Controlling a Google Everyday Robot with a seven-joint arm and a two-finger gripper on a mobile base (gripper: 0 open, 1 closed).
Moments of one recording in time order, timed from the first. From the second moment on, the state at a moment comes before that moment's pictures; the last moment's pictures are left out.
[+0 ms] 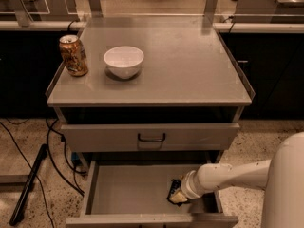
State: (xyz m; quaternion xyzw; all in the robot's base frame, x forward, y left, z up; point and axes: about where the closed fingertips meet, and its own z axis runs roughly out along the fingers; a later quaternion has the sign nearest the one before) arm 0.494 -0.121 0.365 -0.51 0.83 0.12 0.21
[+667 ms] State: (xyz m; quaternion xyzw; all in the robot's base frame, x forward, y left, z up) arm 0.477 -0.104 0.390 -0.54 0.81 0.13 0.19
